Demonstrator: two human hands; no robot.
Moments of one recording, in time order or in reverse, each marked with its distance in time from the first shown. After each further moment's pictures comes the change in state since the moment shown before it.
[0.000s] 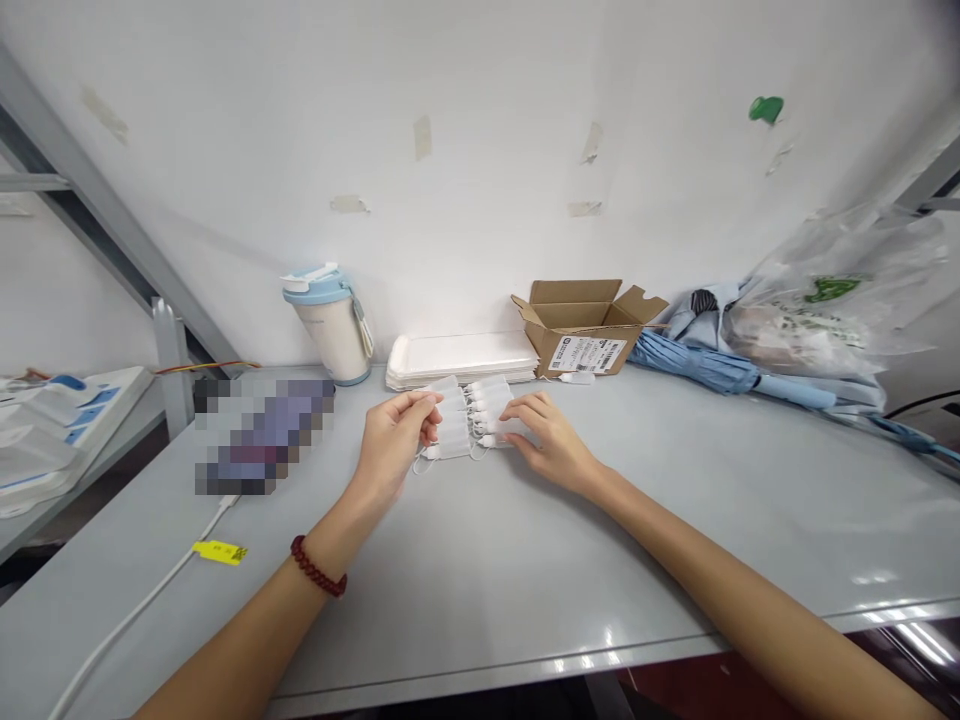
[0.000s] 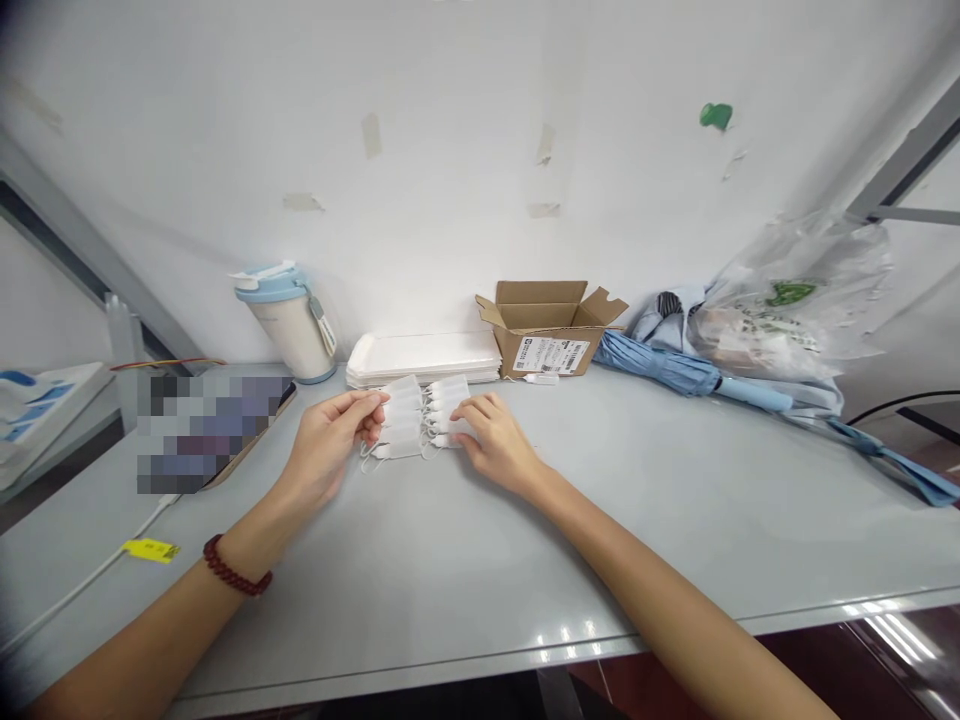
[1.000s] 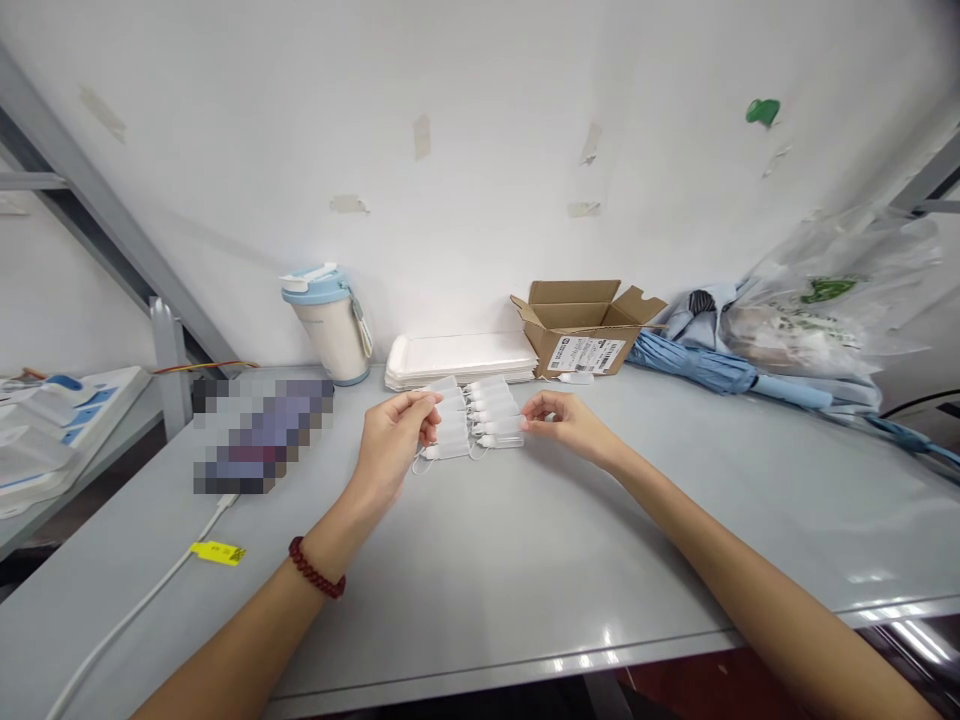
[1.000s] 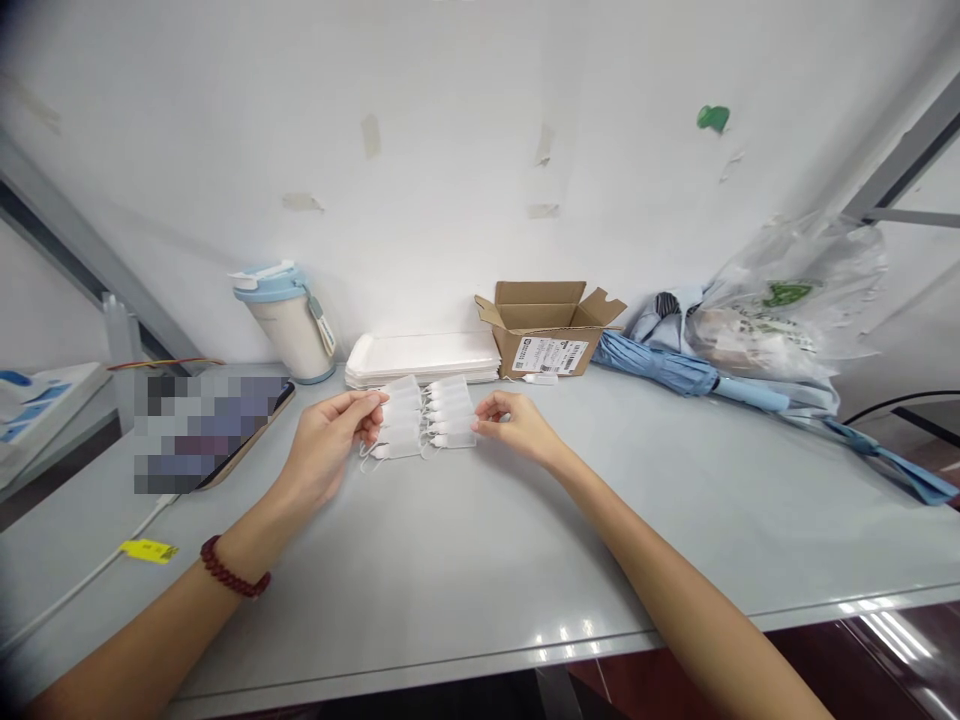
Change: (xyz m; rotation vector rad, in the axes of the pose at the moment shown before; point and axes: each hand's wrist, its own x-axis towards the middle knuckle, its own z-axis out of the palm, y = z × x) left_hand -0.002 0.004 0.000 0.003 -0.010 0.001; right_hand 0.009 0.010 -0.031 0.454 -0.163 0.656
